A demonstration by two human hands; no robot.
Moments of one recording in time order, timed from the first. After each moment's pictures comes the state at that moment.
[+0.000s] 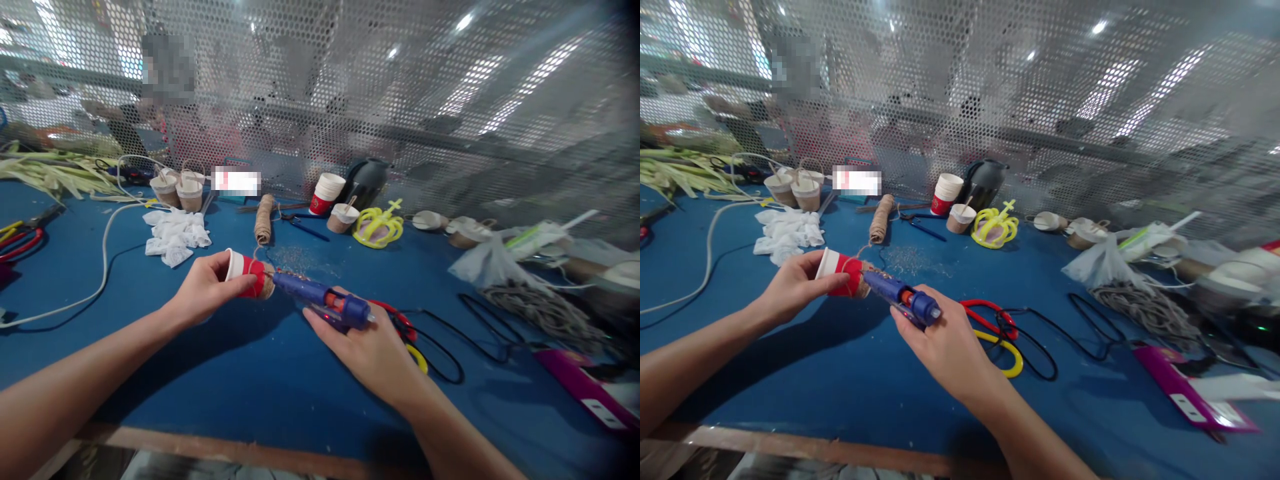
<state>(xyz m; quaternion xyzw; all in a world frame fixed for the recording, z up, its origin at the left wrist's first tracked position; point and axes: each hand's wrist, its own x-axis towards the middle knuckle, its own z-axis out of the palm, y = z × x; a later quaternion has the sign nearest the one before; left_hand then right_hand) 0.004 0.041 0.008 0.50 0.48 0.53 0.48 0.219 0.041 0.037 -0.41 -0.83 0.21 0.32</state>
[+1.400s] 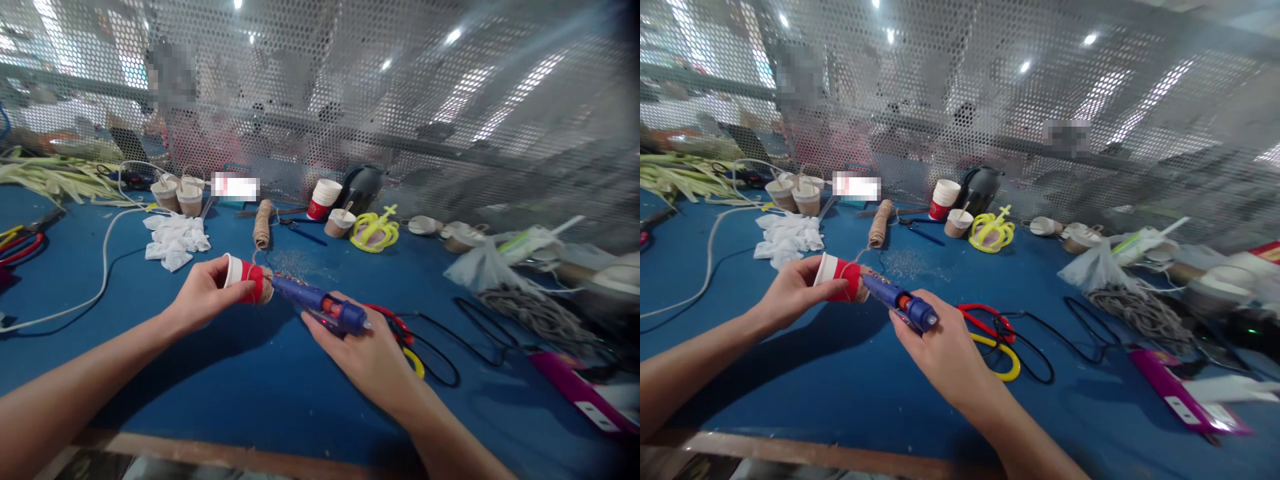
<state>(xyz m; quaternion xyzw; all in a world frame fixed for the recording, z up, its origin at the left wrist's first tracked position) 0.004 0.040 0.007 0.53 0.49 0.53 0.45 0.218 0.038 0.040 -0.42 -0.83 0.19 0.32</state>
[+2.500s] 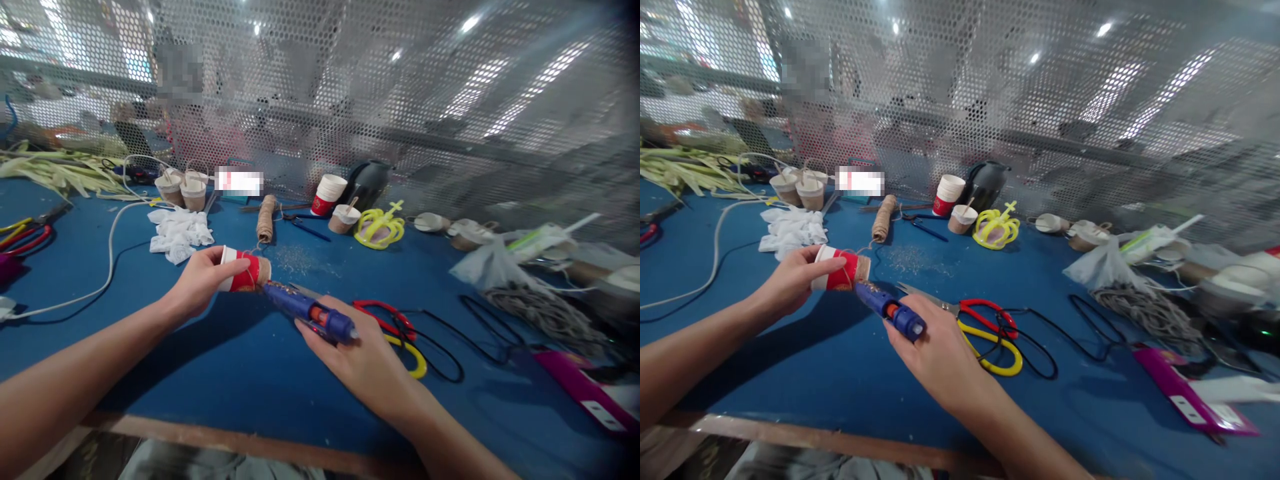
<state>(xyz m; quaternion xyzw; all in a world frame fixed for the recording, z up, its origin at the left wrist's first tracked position) 0.001 0.047 0.006 0.37 0.47 0.59 0.54 0.218 0.031 0.028 -0.41 -0.85 0.19 0.26</state>
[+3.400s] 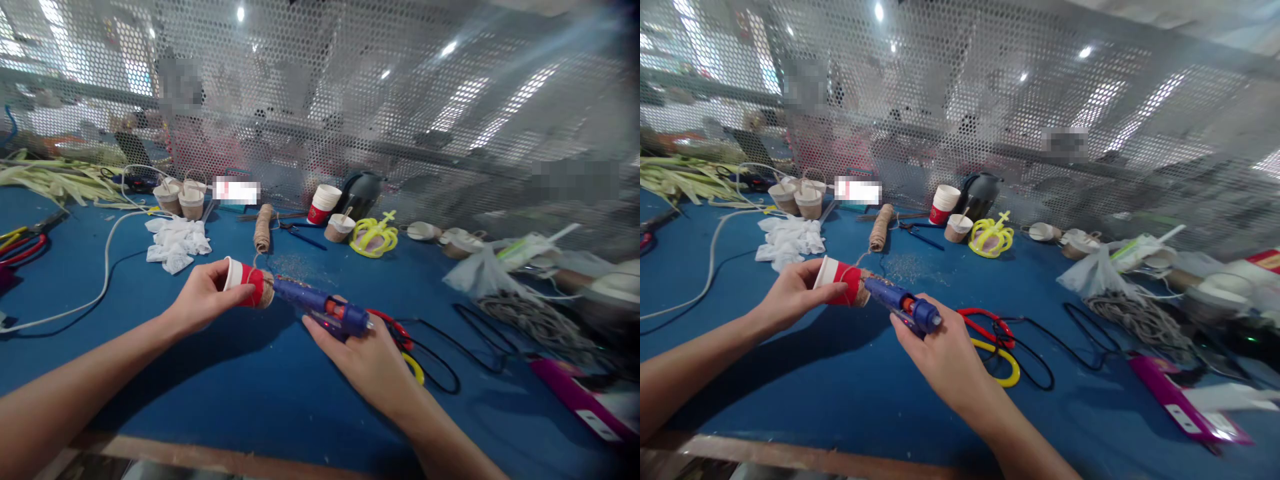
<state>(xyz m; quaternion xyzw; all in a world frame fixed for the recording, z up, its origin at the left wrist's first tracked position) 0.002 0.039 0.006 0.52 0.47 0.54 0.46 0.217 0.038 0.049 -0.40 -0.82 0.24 0.33</state>
